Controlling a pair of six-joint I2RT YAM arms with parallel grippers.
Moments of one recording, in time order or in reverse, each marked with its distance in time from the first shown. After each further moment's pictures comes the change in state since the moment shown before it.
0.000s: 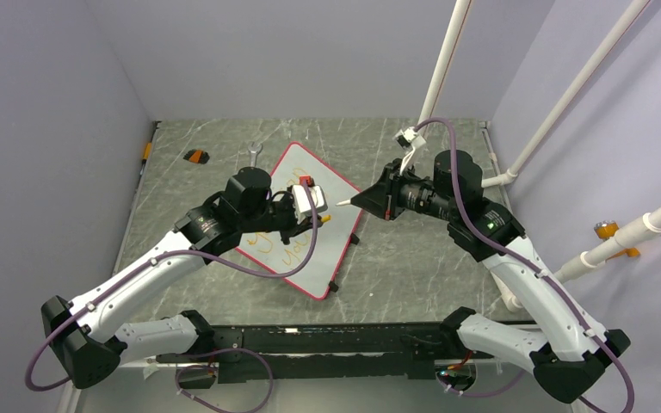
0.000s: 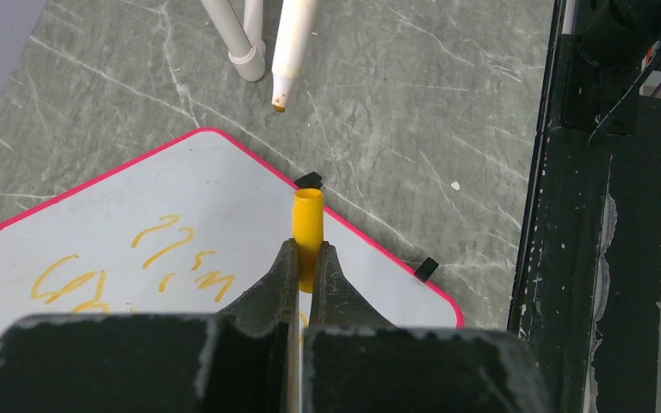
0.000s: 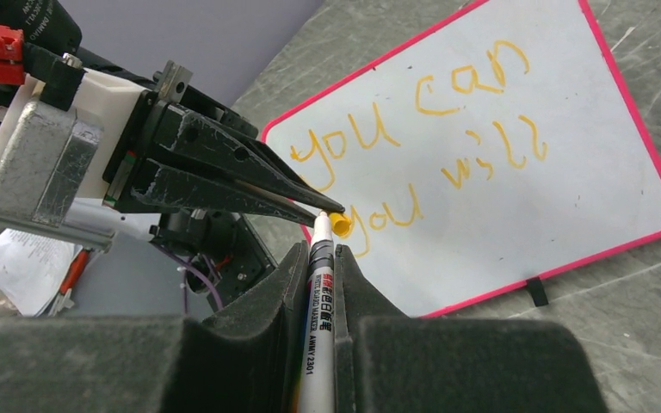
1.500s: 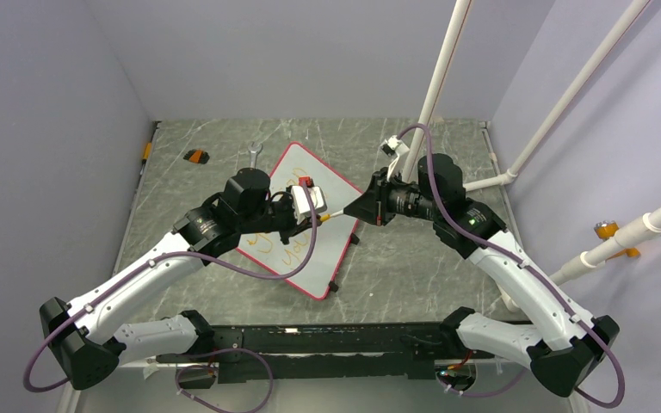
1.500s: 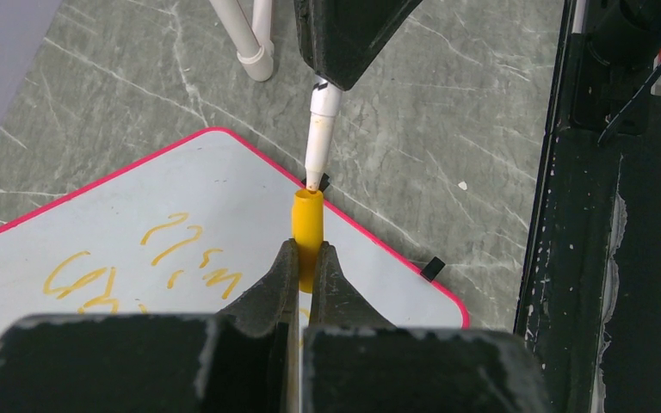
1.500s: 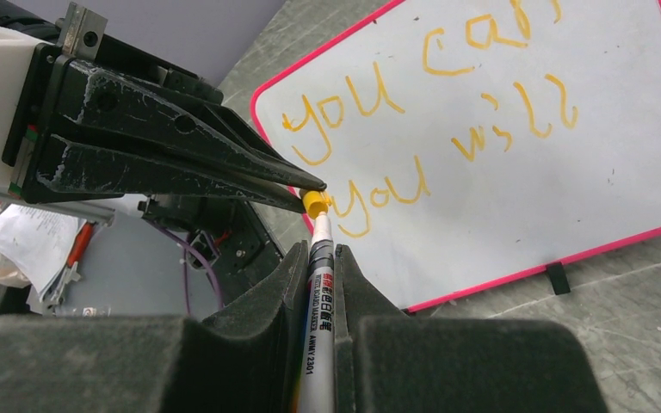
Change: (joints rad) left arm -0.006 -0.010 -0.003 0.000 -0.024 0.006; right arm 0.000 0.040 -0.096 0.058 -0.058 0.003
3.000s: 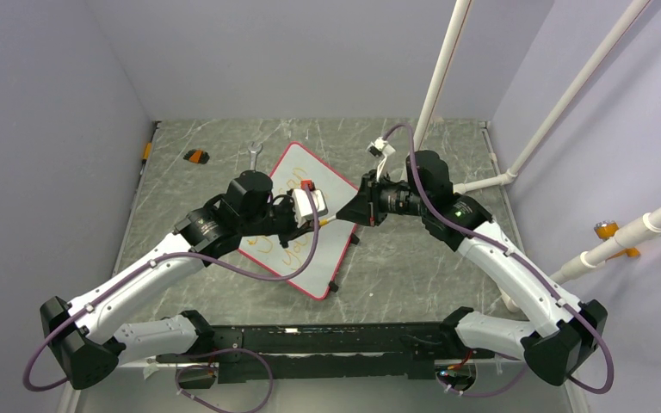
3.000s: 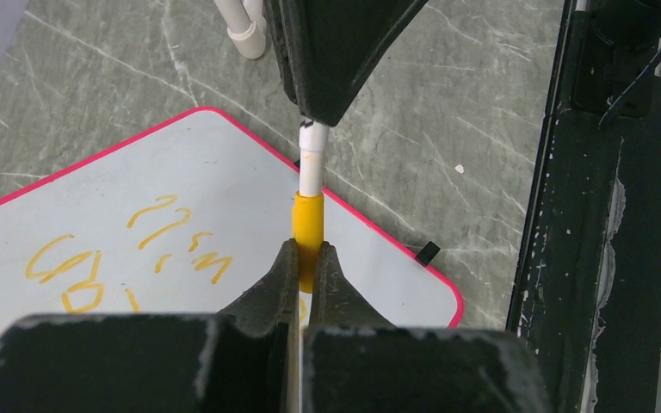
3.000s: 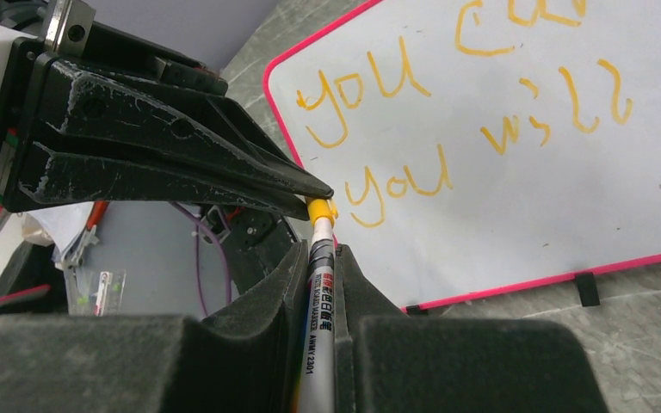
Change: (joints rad) left arm -0.005 0.000 -0.008 -0.033 -0.021 0.000; right arm -0.001 0.075 -0.012 0.038 -0.097 -0.010
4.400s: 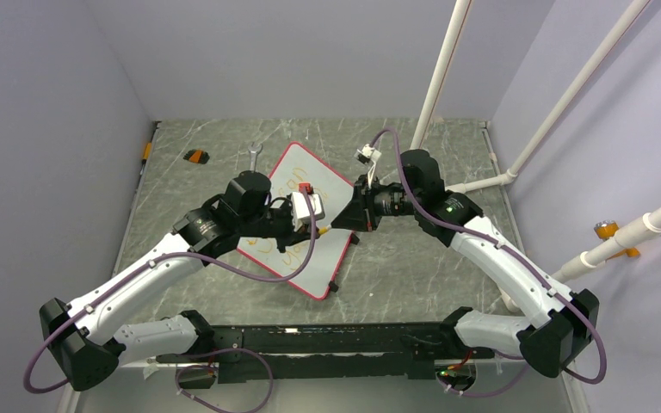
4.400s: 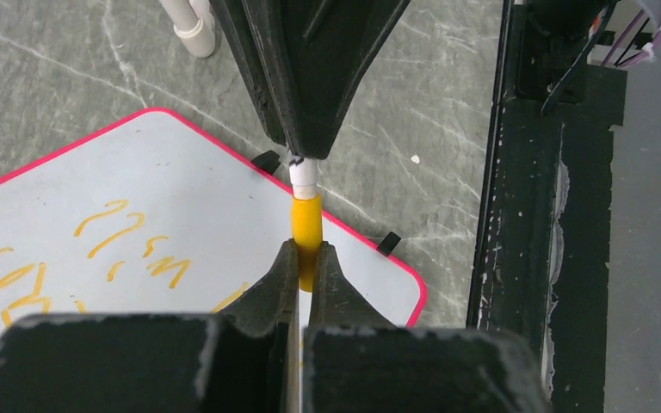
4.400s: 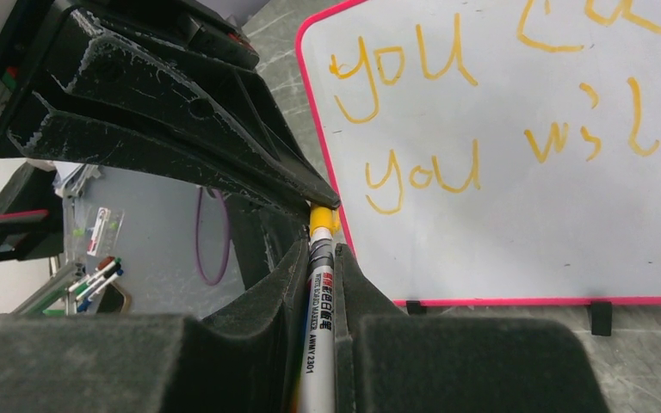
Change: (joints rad) left arm 0.011 -0.007 -0.008 -0.037 0.112 -0.008; right arm 0.006 0.055 0.000 0.003 -0.145 -0.139
